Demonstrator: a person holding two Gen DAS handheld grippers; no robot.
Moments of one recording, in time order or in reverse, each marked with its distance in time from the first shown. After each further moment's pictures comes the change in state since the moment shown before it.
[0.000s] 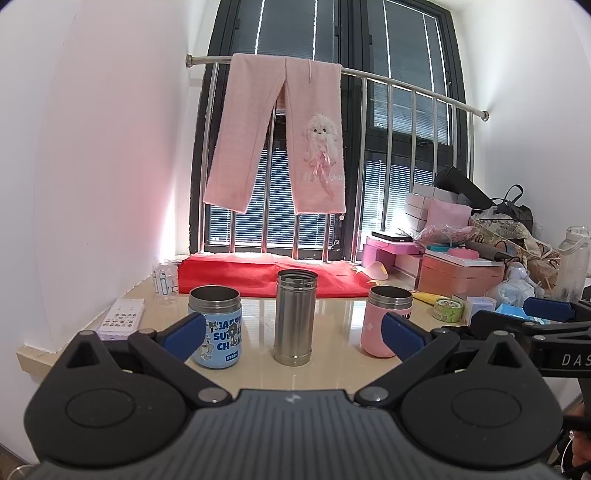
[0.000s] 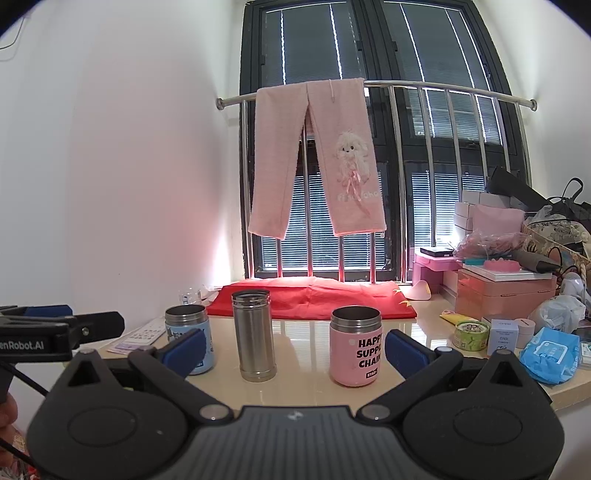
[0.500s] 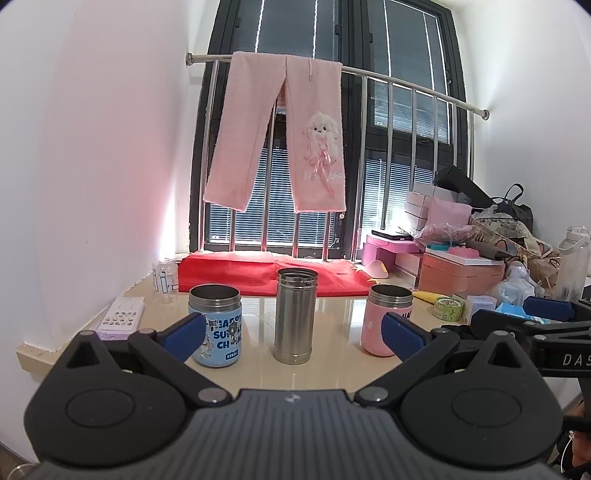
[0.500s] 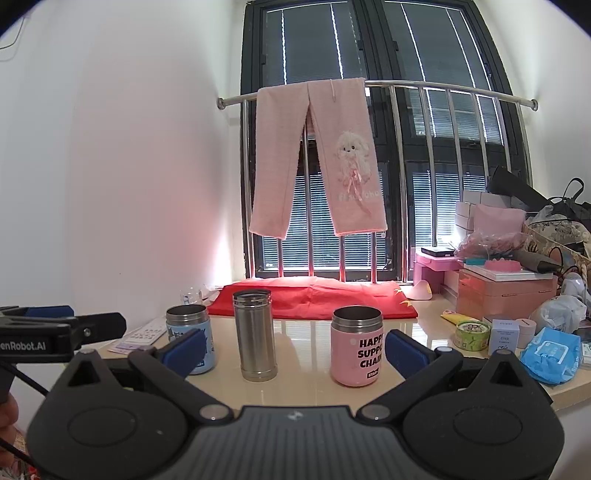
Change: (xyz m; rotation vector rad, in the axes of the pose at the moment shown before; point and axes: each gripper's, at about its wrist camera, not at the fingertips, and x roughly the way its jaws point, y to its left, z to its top) left arm 0.000 -0.001 -0.003 -0.002 0.004 0.000; right arm 0.001 0.001 0.000 0.001 0.000 -0.002
